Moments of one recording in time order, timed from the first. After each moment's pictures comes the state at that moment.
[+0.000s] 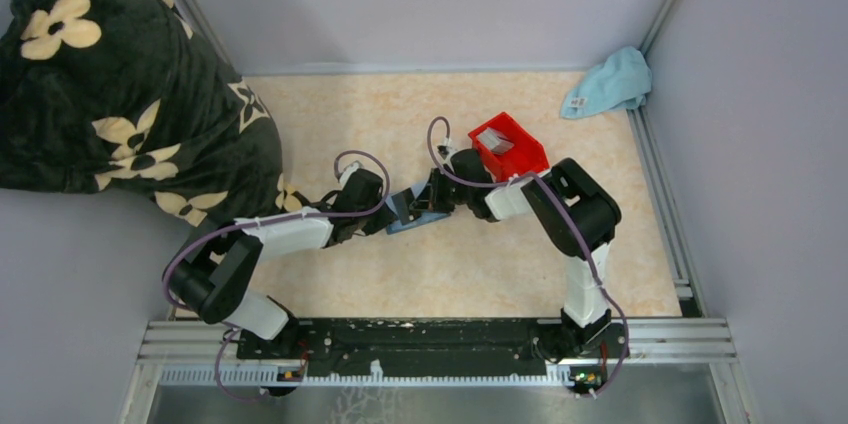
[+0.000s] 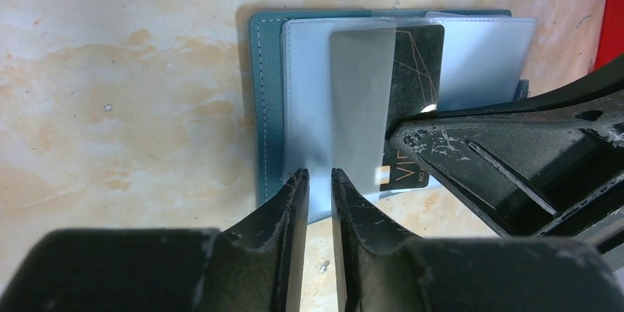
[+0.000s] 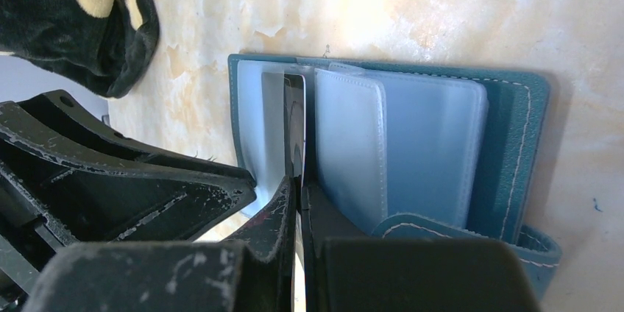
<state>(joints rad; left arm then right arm) -0.64 1.52 0.65 0.00 -0.16 -1.01 0.63 1.95 0.90 0.44 -0.44 0.76</state>
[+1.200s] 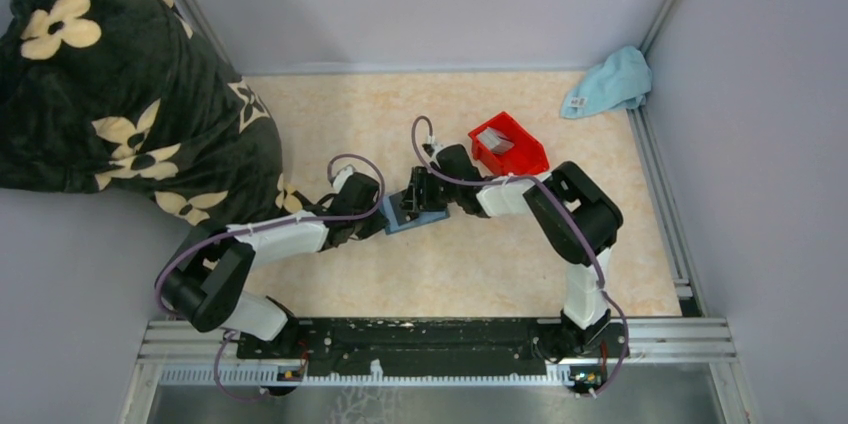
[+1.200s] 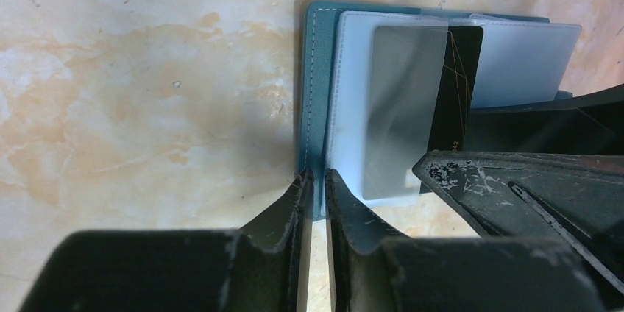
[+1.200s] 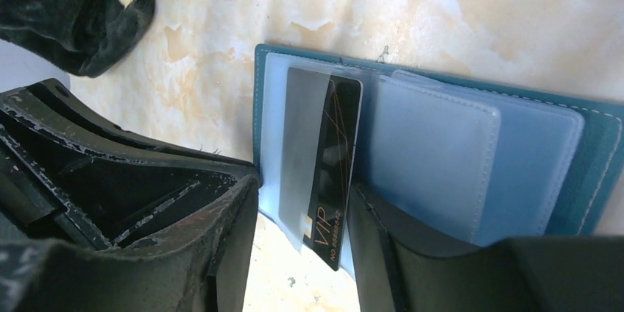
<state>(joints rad) -0.64 1.47 0.62 -0.07 -0.21 -1.02 0.68 1.92 0.98 0.29 -0.38 0.65</state>
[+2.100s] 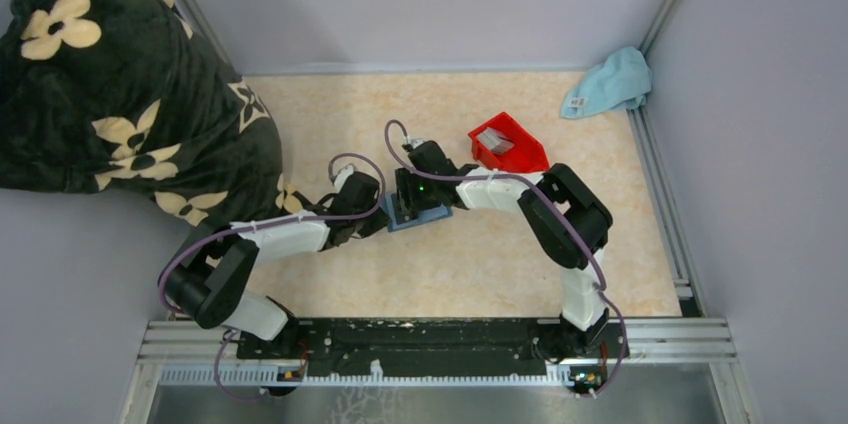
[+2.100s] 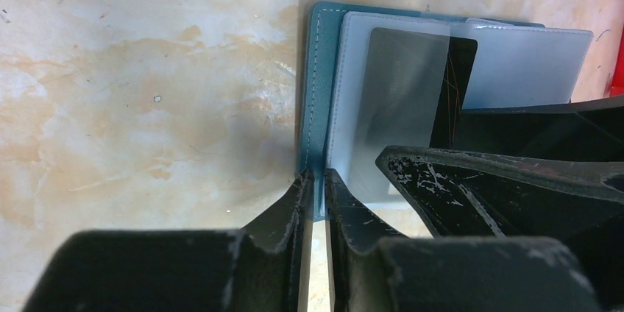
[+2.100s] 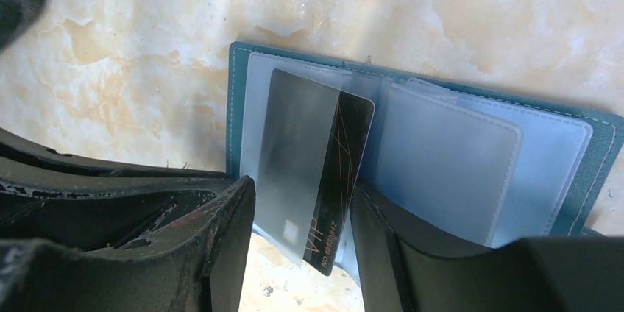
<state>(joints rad) -0.64 1.49 0.62 -0.01 -0.19 -1.02 0.78 1.93 1.19 -0.08 -0.11 0.50</state>
